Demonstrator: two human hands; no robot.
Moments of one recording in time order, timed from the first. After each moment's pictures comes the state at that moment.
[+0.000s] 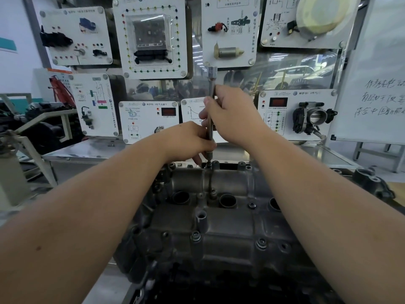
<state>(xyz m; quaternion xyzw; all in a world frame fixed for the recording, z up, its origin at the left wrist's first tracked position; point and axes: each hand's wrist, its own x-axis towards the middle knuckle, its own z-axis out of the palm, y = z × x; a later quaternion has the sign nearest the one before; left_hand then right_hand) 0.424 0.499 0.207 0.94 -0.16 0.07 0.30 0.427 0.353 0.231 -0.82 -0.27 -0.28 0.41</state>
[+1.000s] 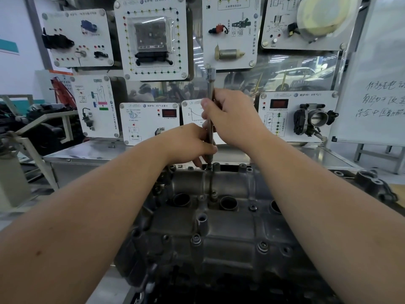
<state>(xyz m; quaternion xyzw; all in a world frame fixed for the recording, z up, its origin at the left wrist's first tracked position) 0.426 0.499 0.207 0.95 -0.16 0.07 0.28 0.428 0.353 0.228 -0.82 -0.29 -0.31 0.39</state>
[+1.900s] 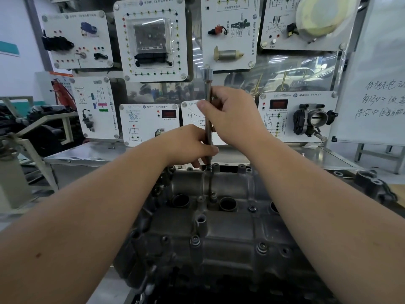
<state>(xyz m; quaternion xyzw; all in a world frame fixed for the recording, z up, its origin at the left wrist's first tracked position) 0.424 0.498 0.208 0.95 -0.16 0.08 0.26 0.428 0.352 0.228 -0.80 -0.27 -0.36 0.39</state>
